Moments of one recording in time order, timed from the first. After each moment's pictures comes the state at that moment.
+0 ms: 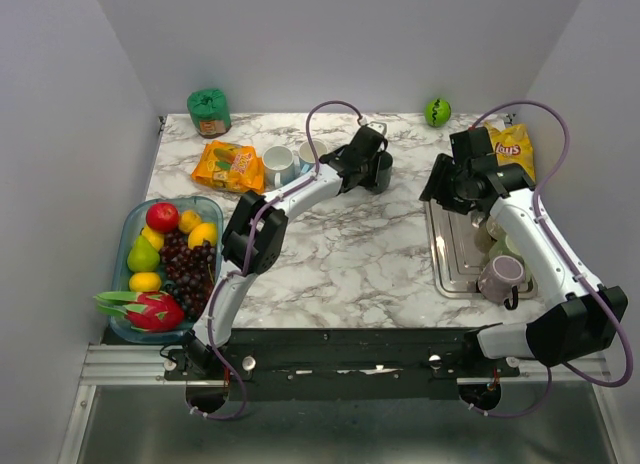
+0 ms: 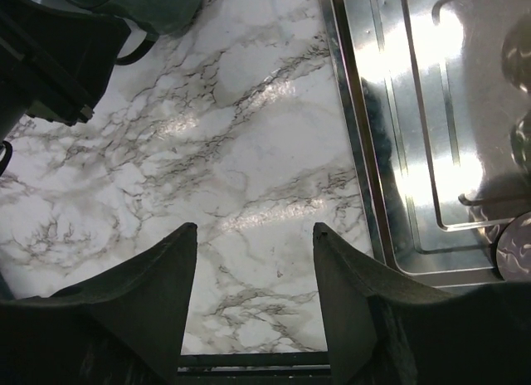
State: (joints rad) left arm -0.70 2.30 1.99 -0.38 -0.11 -0.36; right arm 0.27 1.35 1.33 -0.90 0.11 0.58
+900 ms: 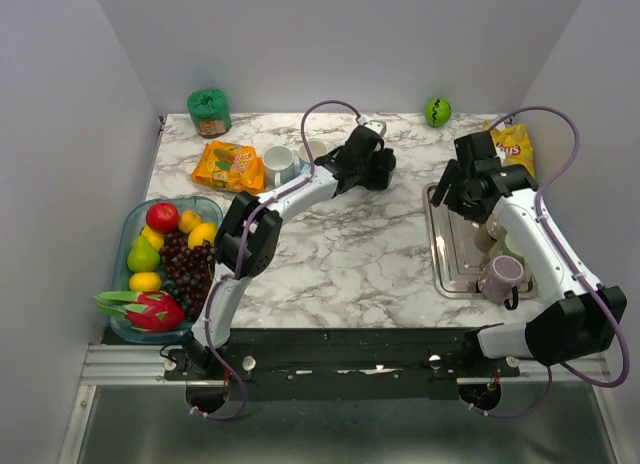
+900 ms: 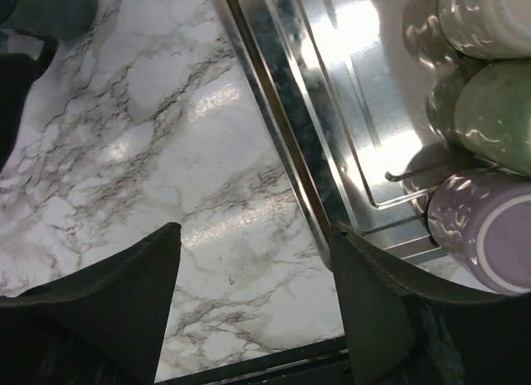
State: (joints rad) left arm -0.71 2.25 1.89 -0.28 -0.06 -0.36; right arm 0.24 1.35 1.31 -0.99 0.25 0.61
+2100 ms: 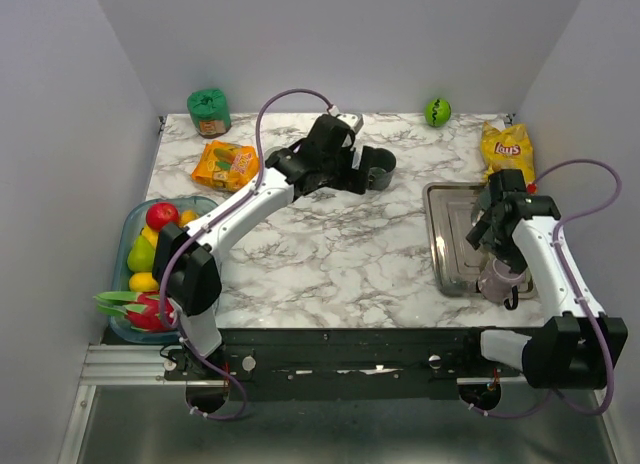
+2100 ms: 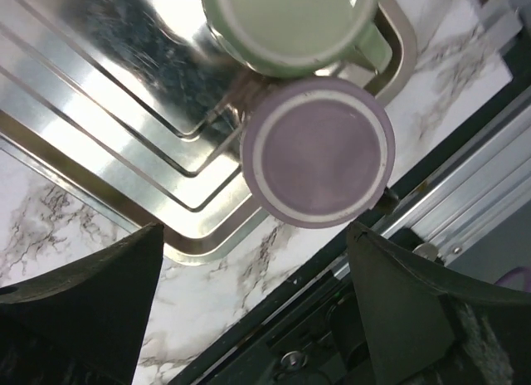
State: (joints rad) left arm -0.70 1.78 1.69 -0.56 -0.01 -0.33; right arm -0.02 1.23 1.06 -1.15 0.42 0.67
